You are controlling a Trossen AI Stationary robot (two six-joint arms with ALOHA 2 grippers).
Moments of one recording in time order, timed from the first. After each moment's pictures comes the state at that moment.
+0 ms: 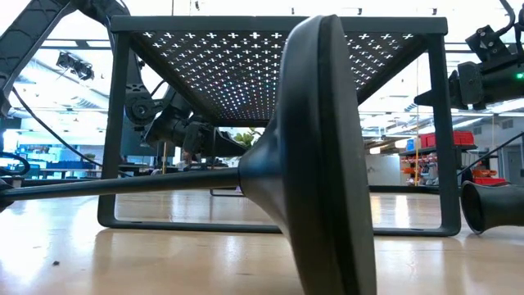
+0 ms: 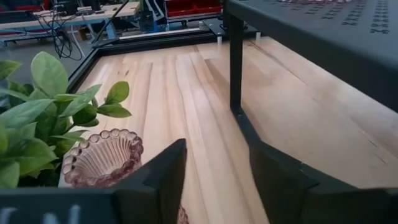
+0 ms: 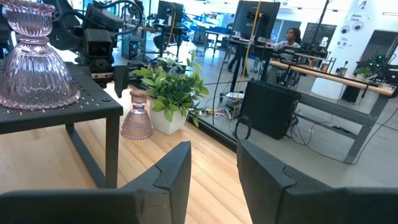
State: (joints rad) left arm 0.67 1.93 0.66 0.96 0.76 0.35; right arm 0.39 0.15 0.02 0.03 1.13 -0.09
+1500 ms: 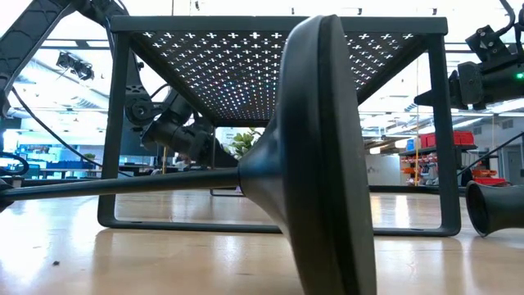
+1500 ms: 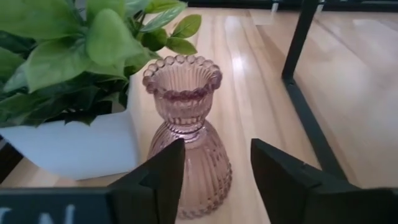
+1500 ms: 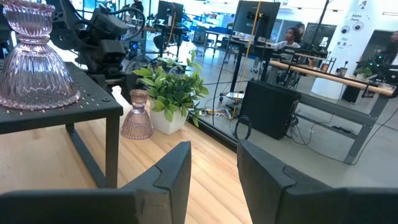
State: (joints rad) left arm 0.71 1.93 0.66 0.85 0.59 0.27; right arm 0.39 0.15 0.02 0.03 1.13 -0.09
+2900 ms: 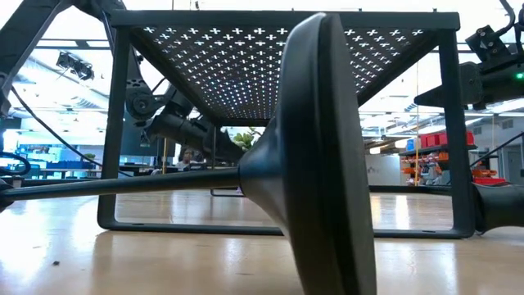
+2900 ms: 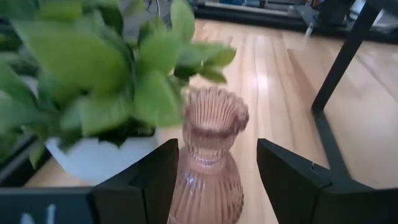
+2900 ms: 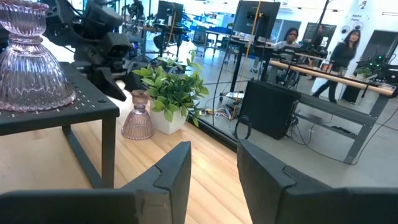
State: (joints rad) left arm 0.66 1.91 0.67 0.89 0.43 0.11; right arm 0.39 0.15 0.02 0.03 1.13 -0.09
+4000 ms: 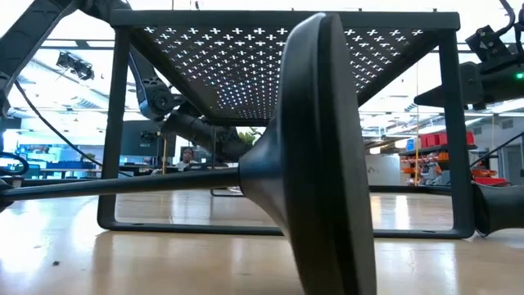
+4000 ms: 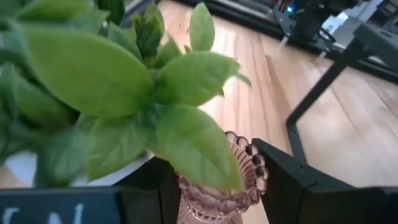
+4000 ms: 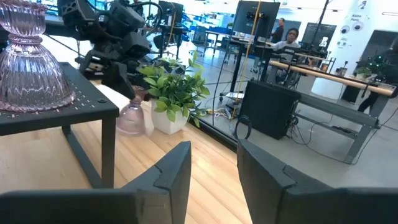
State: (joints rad) left arm 0.71 1.92 0.86 0.59 0.63 0.01; right arm 0.39 0.15 0.02 0.03 1.13 -0.09
